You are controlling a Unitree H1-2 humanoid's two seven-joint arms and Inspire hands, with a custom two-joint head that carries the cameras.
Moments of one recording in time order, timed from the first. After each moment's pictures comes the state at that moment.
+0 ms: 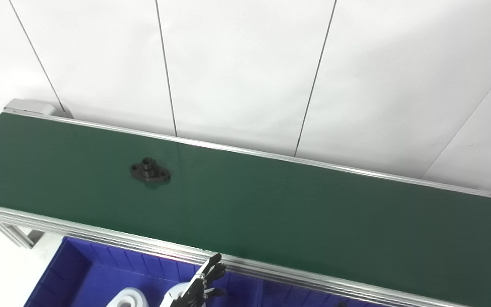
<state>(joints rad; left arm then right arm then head) 0.51 0.07 -0.33 -0.10 0.12 -0.41 -0.09 0.66 -0.02 0.26 -0.09 -0.02 -0.41 -0.03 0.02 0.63</state>
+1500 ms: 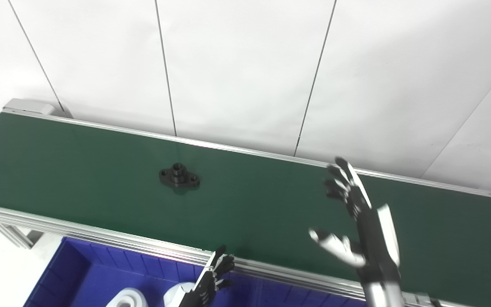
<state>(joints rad) 0.47 0.02 -0.34 -0.04 0.12 -0.42 -0.10 -0.01 0.00 0.17 -0.35 -0.41 0.02 0.06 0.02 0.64</state>
